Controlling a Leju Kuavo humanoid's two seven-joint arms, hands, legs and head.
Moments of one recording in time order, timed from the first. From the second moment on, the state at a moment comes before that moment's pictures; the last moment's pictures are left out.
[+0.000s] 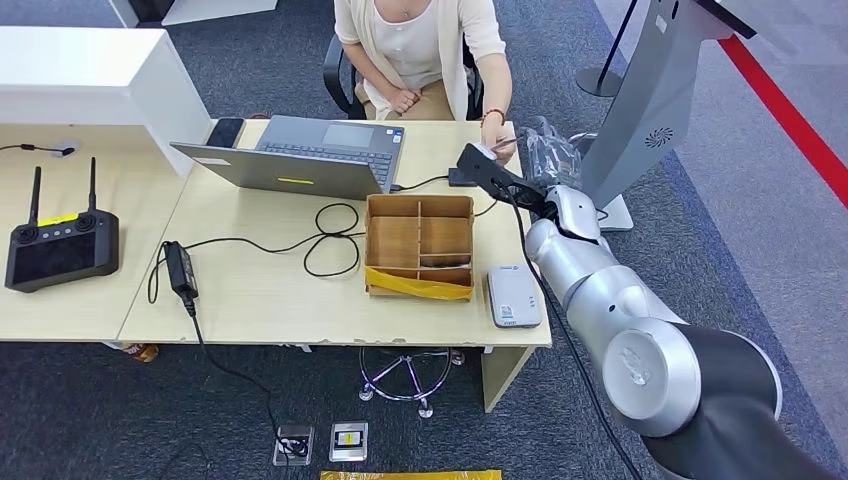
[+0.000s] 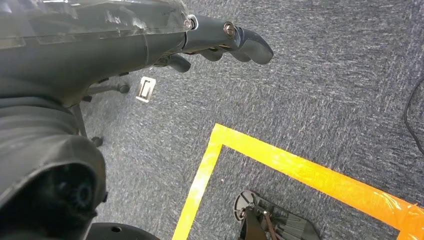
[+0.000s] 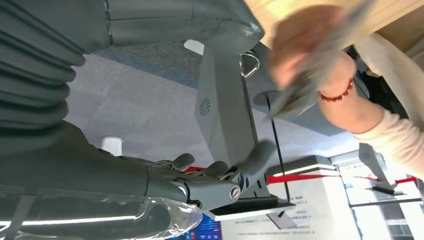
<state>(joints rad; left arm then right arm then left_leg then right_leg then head) -0.11 -0.10 -0.21 -0.19 0.19 0.59 0.04 -1.15 0.13 -0.29 -0.03 1.57 -0.33 0.01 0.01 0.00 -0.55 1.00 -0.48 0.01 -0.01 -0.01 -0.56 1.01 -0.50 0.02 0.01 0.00</state>
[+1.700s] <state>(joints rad) -0.08 -0.09 -0.25 -0.19 0.39 0.61 -0.03 -0.68 -0.49 1.02 -1.68 0.59 -0.22 0.64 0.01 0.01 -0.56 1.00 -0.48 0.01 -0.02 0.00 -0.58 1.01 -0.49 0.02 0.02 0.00</state>
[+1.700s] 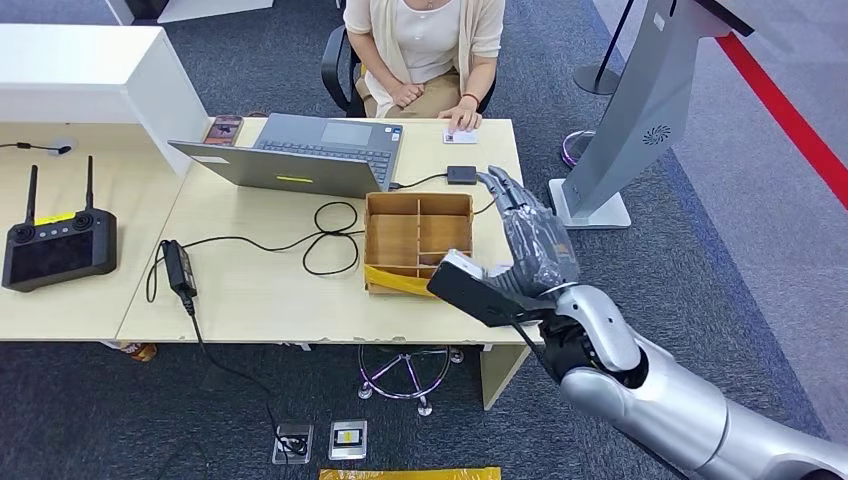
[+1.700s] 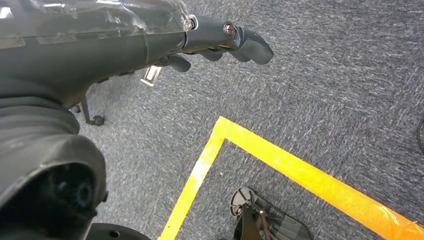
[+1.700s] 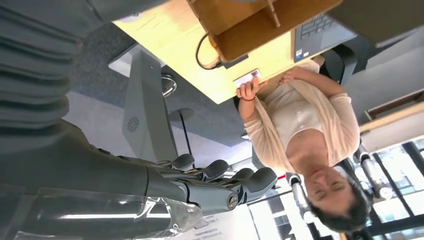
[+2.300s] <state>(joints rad) -0.10 -0.09 -0.27 -0.20 0.38 0.62 0.01 -0.69 -0.34 1.15 -1.43 0.76 -0.23 0.60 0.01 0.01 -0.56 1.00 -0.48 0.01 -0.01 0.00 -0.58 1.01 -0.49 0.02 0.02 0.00</state>
